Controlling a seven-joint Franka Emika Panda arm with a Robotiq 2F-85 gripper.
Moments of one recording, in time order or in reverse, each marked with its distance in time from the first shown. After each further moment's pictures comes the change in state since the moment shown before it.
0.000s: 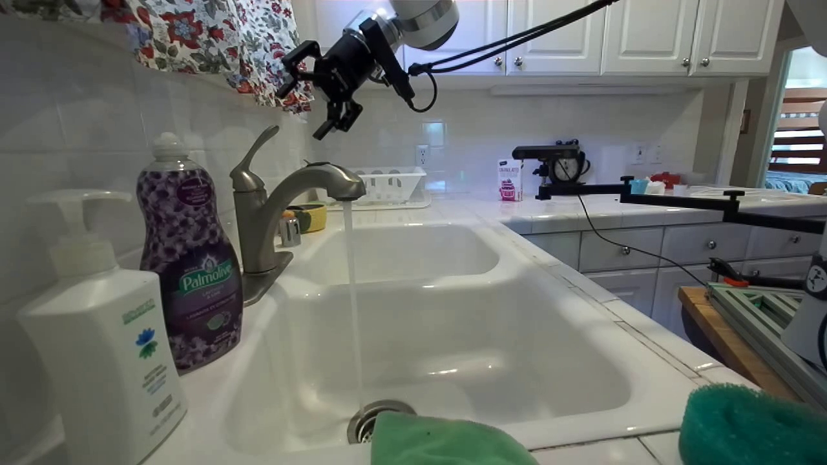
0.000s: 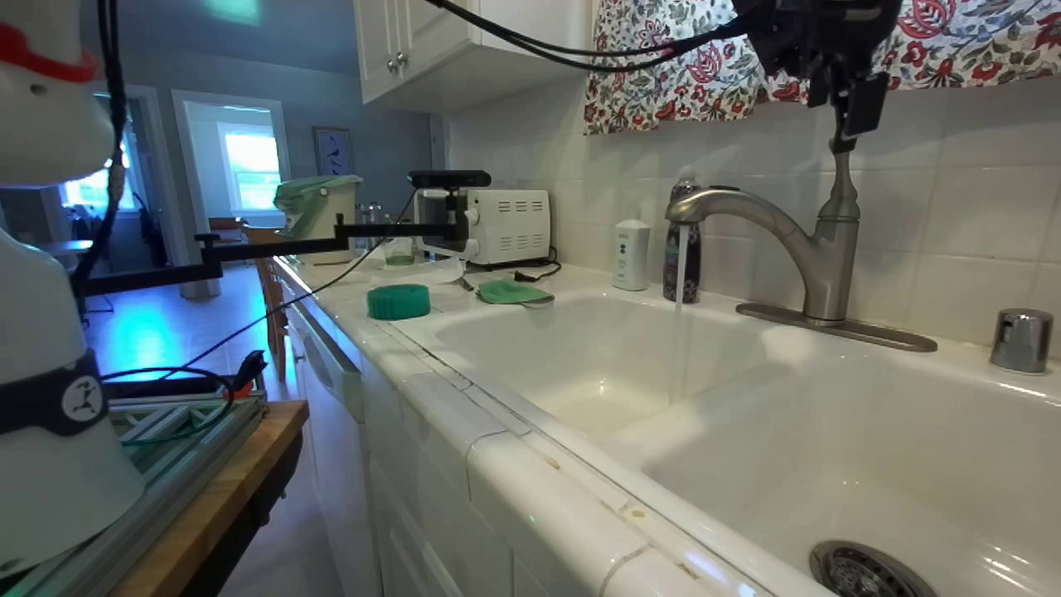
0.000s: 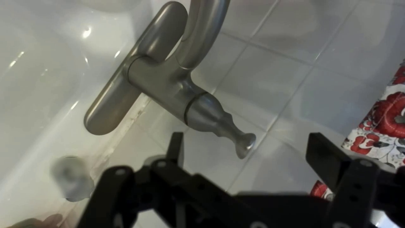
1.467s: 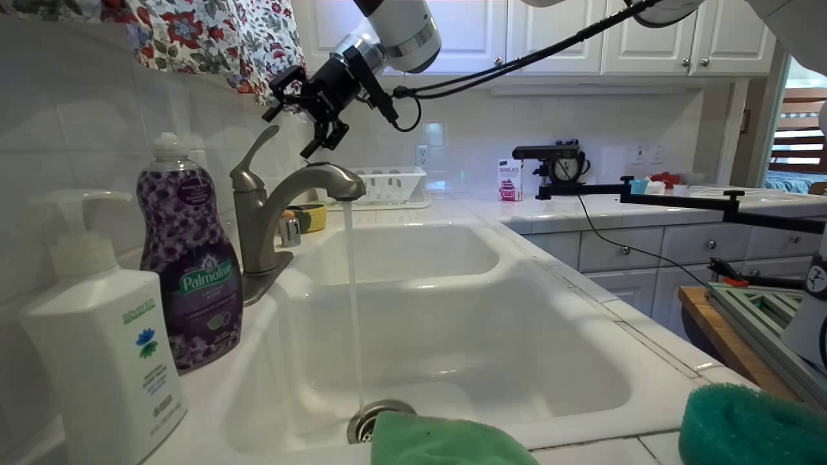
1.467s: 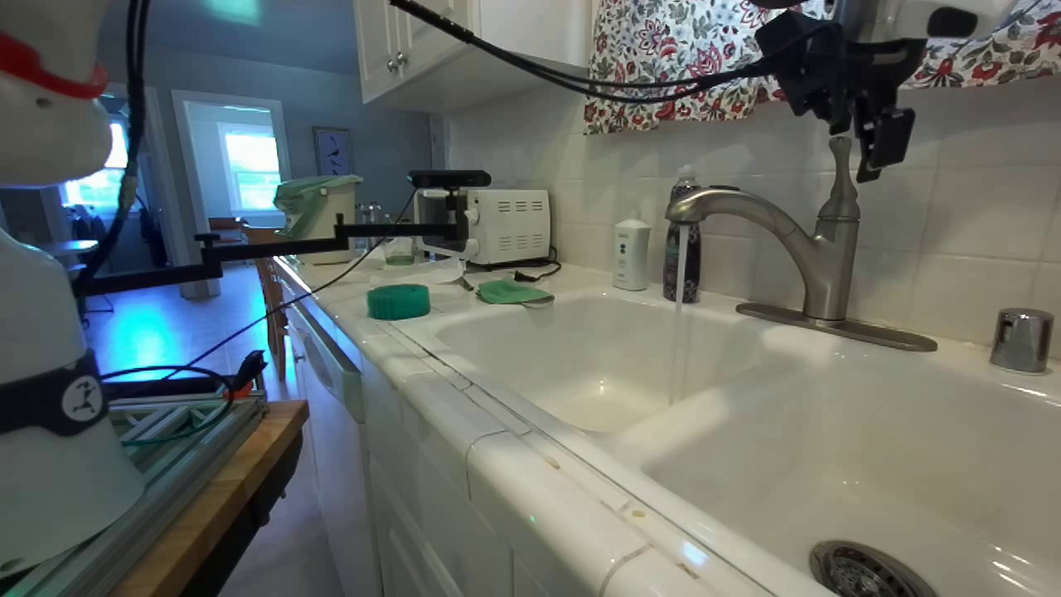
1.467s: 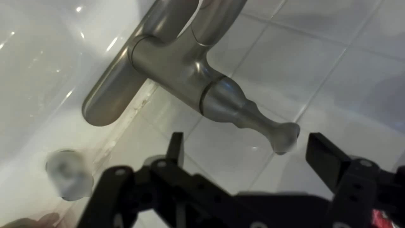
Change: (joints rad) arm -0.001 0.146 0.013 0.147 -0.026 0.028 0.003
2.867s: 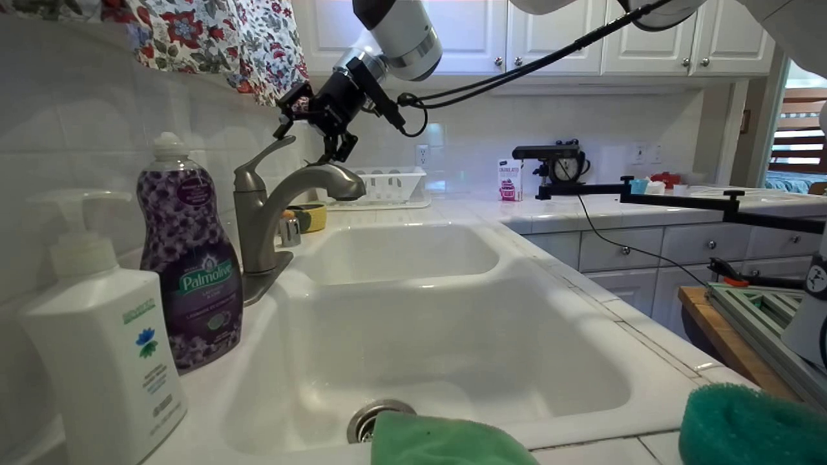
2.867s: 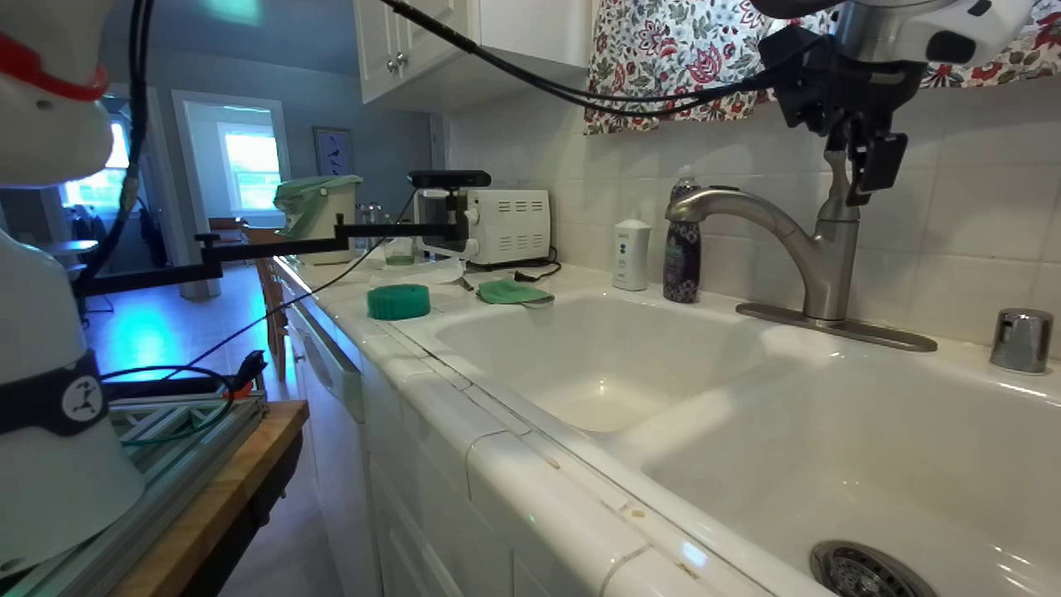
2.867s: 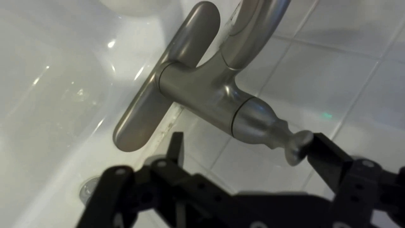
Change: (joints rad) arm -0.009 0.018 -0.013 0.000 -0.043 -0.072 0.079
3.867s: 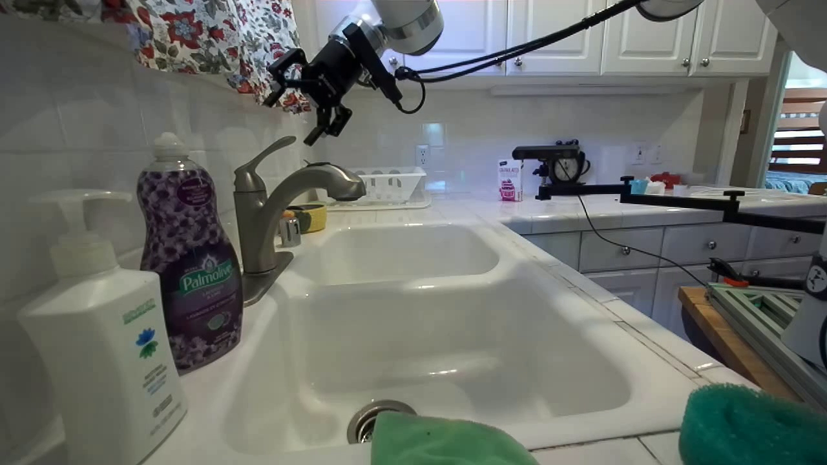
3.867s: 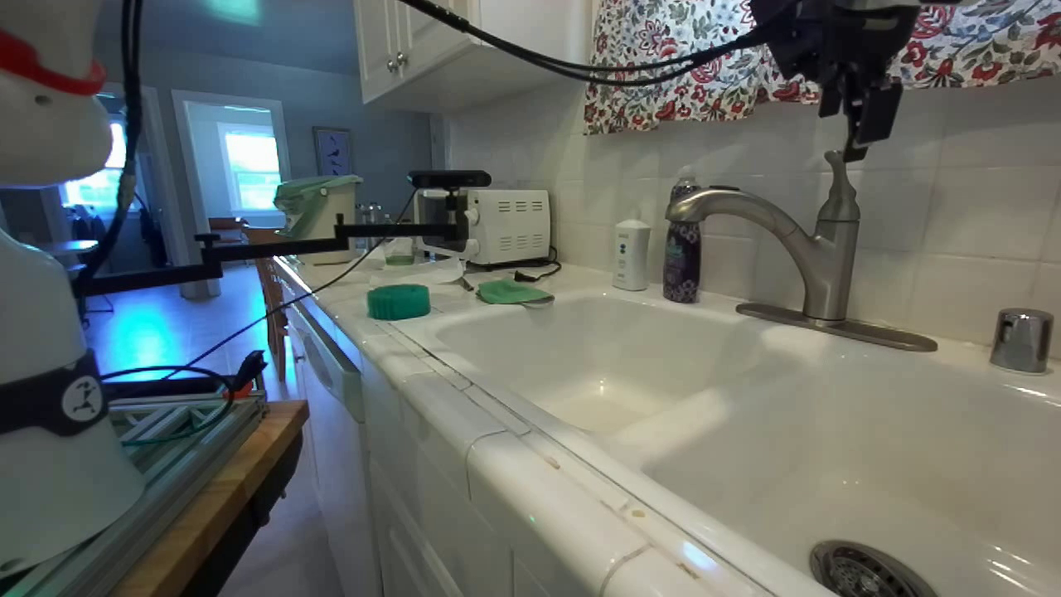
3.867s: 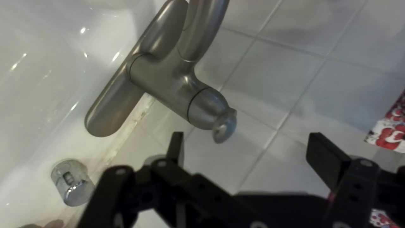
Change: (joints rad) arm 0.007 -0.053 0.015 0.023 -0.022 -0.023 0.022
